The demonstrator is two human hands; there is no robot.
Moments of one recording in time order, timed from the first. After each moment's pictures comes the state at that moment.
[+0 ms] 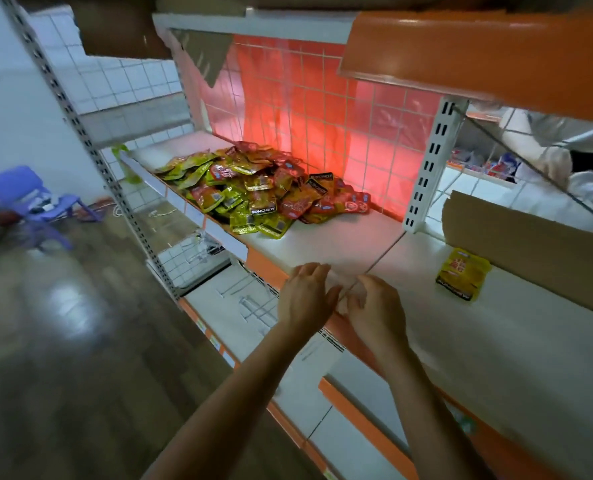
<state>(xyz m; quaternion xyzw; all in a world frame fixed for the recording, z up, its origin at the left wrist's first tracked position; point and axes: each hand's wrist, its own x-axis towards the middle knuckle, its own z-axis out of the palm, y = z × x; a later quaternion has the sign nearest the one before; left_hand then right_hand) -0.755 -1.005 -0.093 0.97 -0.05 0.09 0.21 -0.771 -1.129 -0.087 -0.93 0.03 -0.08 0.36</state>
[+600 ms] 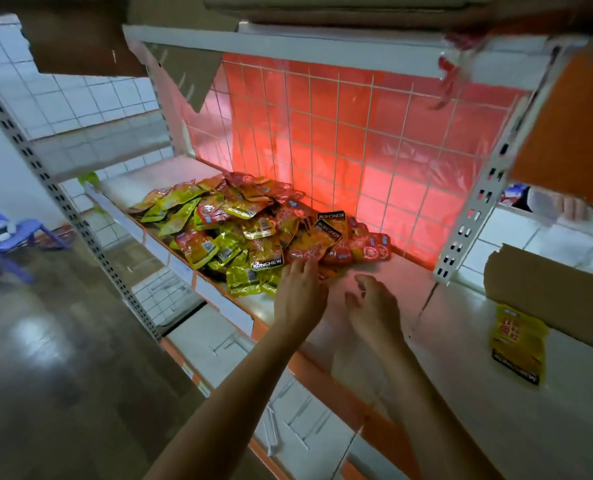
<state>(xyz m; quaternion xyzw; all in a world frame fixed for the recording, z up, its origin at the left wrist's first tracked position) -0.607 -0.947 -0.092 0.96 -0.04 0.12 0.24 -0.624 -1.073 -0.094 -0.93 0.06 -0.07 0.34</state>
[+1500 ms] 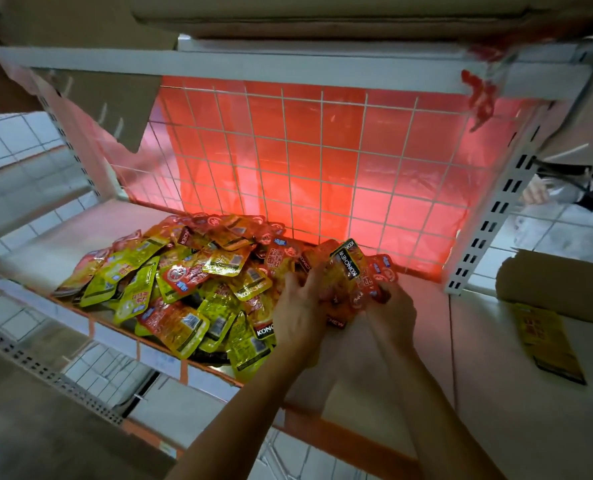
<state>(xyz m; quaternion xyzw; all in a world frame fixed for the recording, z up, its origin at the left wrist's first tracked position) -0.520 -0.906 -0.094 0.94 -0.14 0.13 0.27 -0.548 -1.043 -0.103 -0.79 0.31 -0.20 0.49</state>
